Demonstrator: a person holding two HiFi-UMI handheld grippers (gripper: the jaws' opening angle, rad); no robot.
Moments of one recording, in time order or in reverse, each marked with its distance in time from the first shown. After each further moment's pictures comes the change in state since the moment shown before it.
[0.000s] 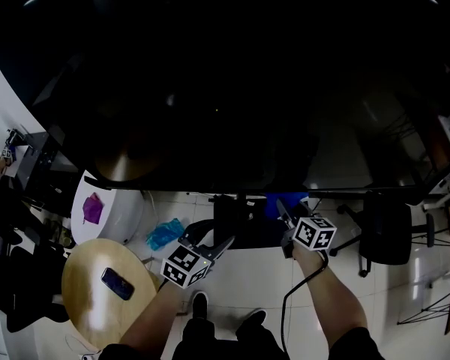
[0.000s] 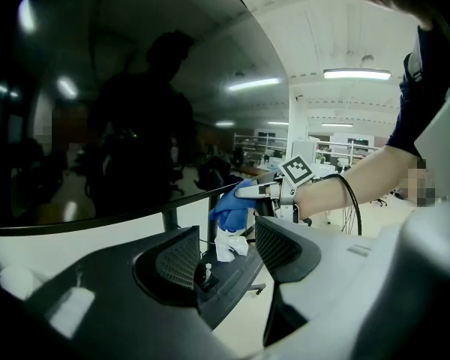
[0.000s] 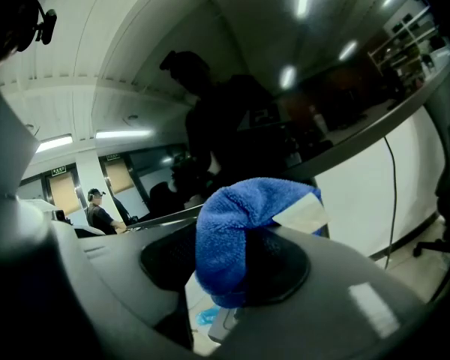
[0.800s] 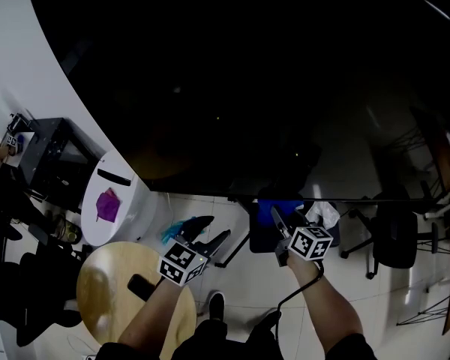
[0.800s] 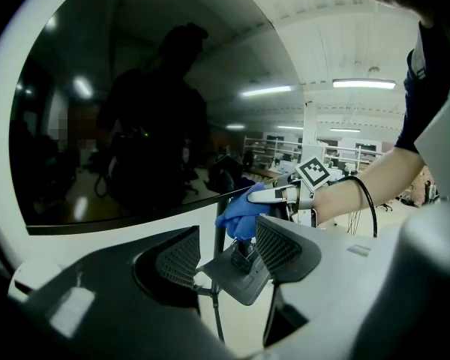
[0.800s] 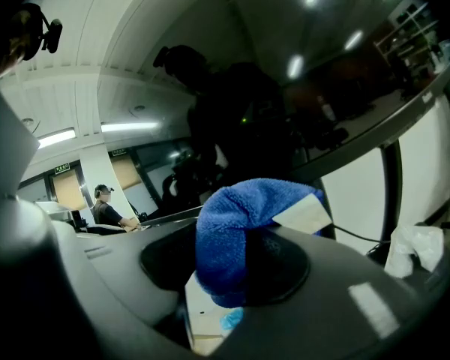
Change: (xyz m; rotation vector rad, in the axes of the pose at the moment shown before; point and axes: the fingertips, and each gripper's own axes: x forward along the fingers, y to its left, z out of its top) left arm -0.133 0.152 -0.045 -0.040 -0.025 0.056; right arm 0.112 0.165 -0.064 0.006 0.033 0.044
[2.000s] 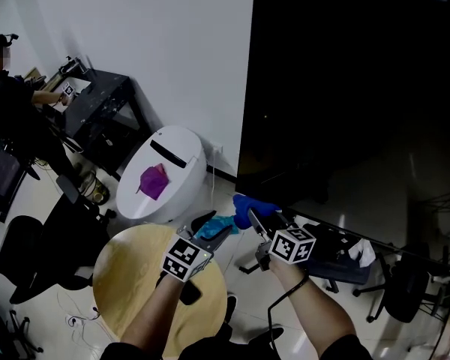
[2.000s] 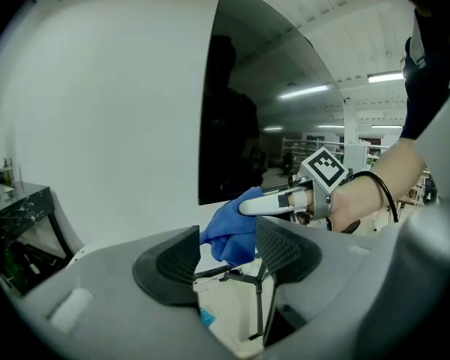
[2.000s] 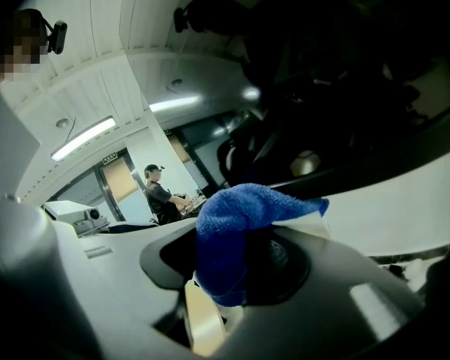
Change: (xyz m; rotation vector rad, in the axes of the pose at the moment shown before) left arm -0.150 0.153 -0.051 -0.080 -0.015 0.303; right arm 0.183 0.242 -0.096 -0.035 0.220 0.375
